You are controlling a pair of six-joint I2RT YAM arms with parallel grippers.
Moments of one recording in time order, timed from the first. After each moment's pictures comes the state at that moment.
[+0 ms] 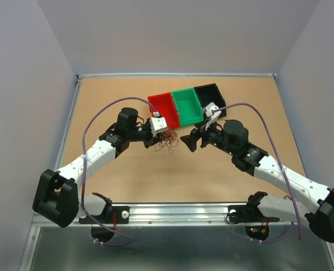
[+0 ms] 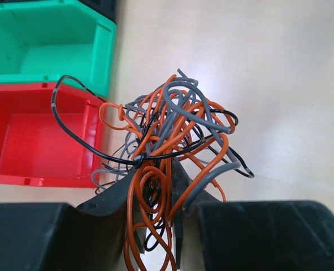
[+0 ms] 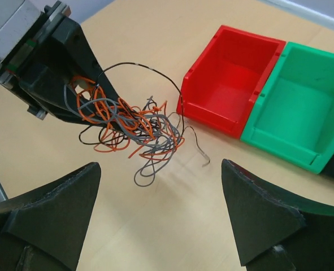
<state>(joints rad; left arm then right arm) -0.48 1.25 0.81 -0.09 0.66 0.50 0.72 1.00 0.74 0.11 -0.07 0.14</state>
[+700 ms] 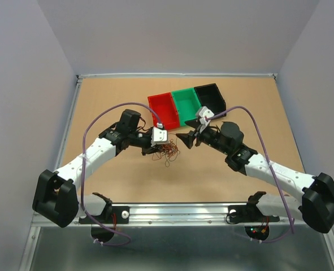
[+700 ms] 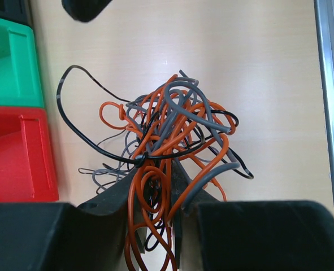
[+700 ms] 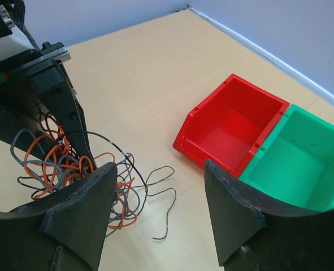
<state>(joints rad) -0.50 1.26 0.87 -0.41 0.82 0.80 0.72 1.14 0.66 0.46 -0.23 -0.05</state>
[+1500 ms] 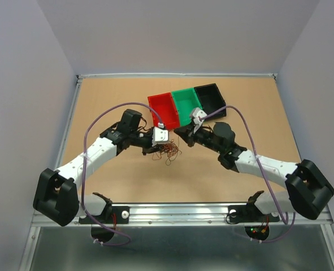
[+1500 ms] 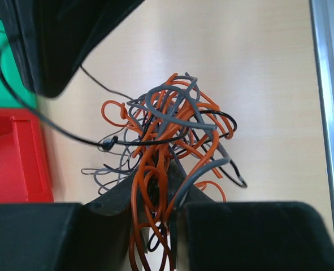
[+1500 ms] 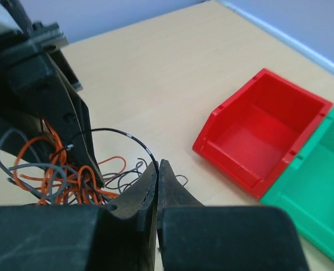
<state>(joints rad) -0.51 1.27 0.88 -0.44 0.82 0.81 0.72 1.34 0.66 0.64 -0.33 -0.02</state>
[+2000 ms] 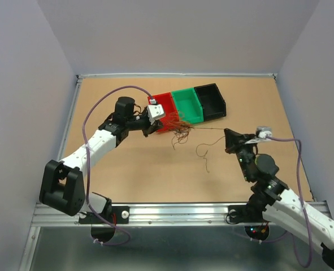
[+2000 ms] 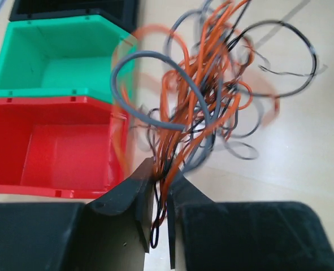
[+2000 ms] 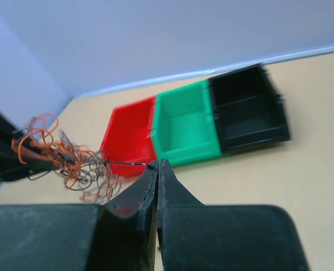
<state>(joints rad) -0.42 1.35 0.92 -0.11 0.72 0.54 0.74 0.58 0.34 0.40 0.50 0.30</state>
